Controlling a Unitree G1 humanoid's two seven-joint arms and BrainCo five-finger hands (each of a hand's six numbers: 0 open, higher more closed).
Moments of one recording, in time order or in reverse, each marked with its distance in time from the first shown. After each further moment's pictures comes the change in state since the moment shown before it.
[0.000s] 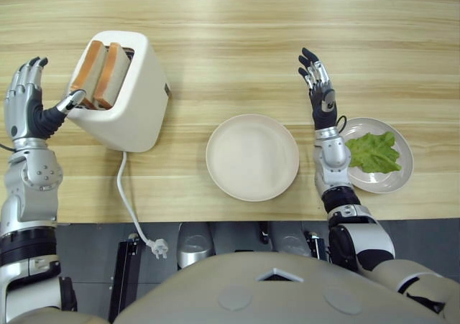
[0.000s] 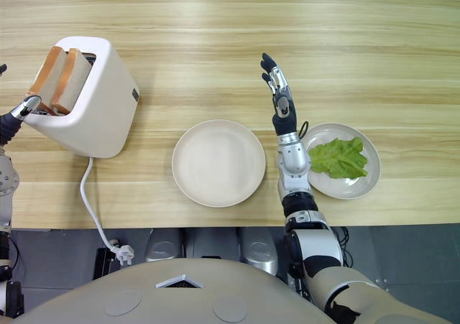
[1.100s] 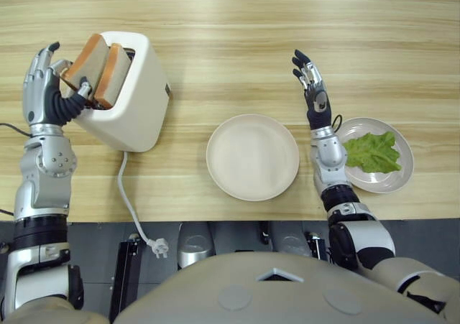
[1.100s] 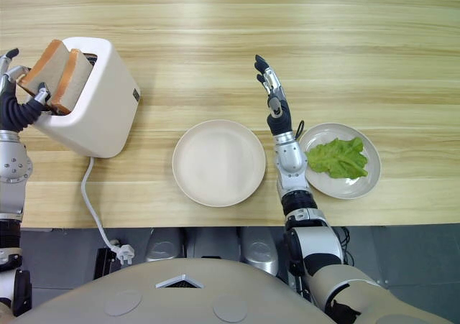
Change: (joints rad) left arm -0.100 -0.029 -0.064 -0.051 -0.004 0.017 -0.001; right arm -0.024 -0.005 0.027 0.045 -0.056 -0.014 -0.045
